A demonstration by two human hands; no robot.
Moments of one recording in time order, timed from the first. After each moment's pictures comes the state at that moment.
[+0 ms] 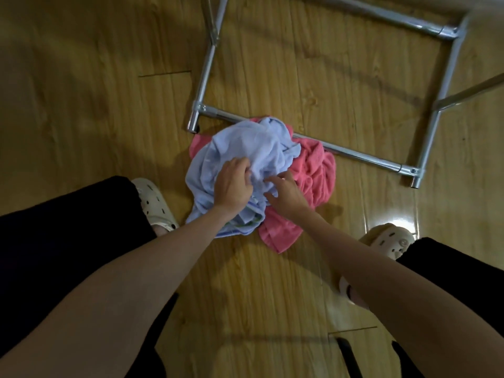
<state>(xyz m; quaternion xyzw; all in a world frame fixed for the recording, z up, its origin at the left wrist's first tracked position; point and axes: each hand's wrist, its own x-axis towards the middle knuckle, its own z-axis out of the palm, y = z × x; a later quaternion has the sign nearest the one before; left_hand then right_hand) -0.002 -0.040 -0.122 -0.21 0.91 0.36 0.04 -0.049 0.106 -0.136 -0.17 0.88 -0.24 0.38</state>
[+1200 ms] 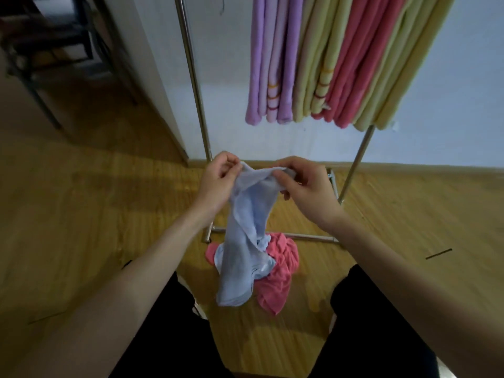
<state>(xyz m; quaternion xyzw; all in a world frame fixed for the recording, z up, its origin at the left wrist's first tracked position) 0.070 -0.003 0.333 -0.08 0.80 0.58 -0.16 0.052 0.174 0.345 -0.25 0.75 -0.62 0.00</state>
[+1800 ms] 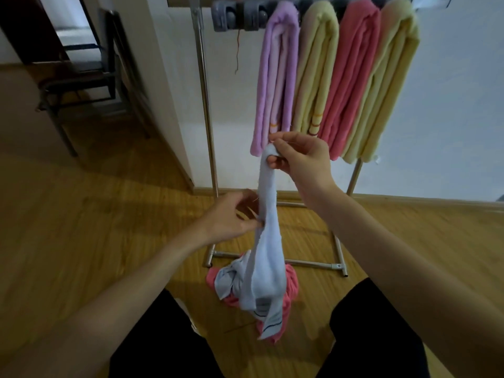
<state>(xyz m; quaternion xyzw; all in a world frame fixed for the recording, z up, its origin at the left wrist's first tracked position) 0.130 -0.002 0.374 0.09 0.89 0.45 -0.01 0.073 0.152 0.441 -0.16 0.62 -0.77 -0.01</state>
